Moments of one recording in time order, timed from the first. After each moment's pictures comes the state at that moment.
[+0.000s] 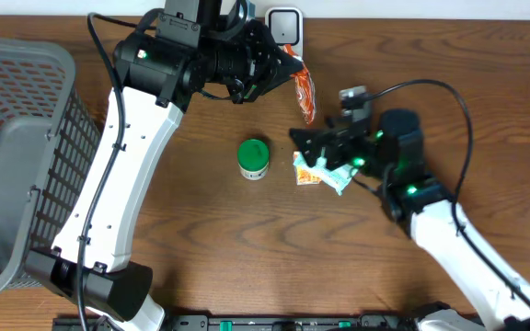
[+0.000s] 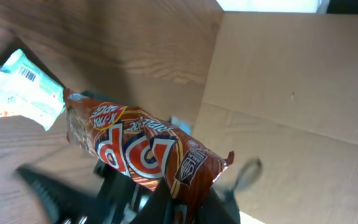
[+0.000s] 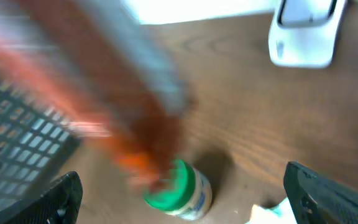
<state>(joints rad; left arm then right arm) -0.35 1.76 2.02 -1.02 0.73 -1.04 0.36 1.33 0.77 0.15 -0.44 0.35</state>
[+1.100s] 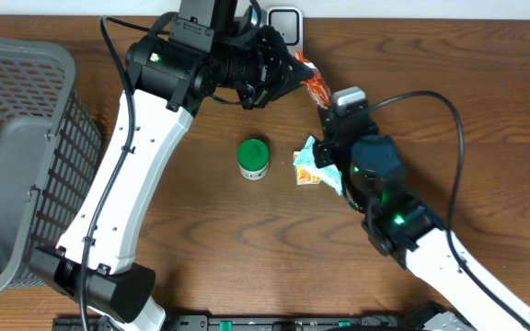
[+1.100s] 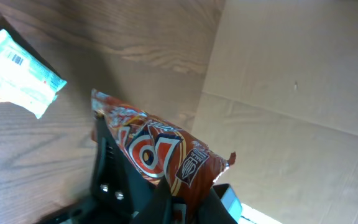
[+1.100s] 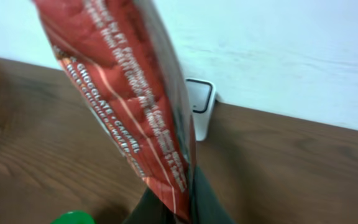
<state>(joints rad) -0.40 1.77 2.02 -1.02 0.73 -1.06 0.59 1.18 0.77 0.16 0.27 0.10</state>
